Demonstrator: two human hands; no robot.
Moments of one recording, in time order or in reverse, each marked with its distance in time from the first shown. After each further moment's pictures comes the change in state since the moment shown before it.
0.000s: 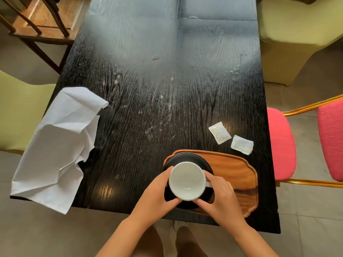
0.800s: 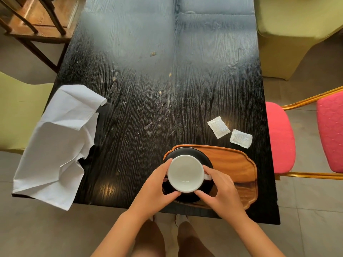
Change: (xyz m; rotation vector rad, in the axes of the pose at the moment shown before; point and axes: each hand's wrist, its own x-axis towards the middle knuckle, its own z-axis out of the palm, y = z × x) left_hand 0.000 -0.005 -0.003 -0.016 0.014 0.041; right_hand -0.003 -0.001 -0.004 0.066 0.034 -0.005
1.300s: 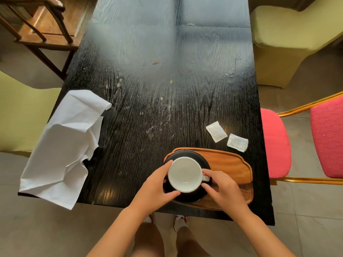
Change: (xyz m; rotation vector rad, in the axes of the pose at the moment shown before) left_hand 0.000 0.006 -0.006 0.057 -0.034 -0.030; right_hand 0.006 -0.001 -0.020 -0.050 -0.072 -0.017
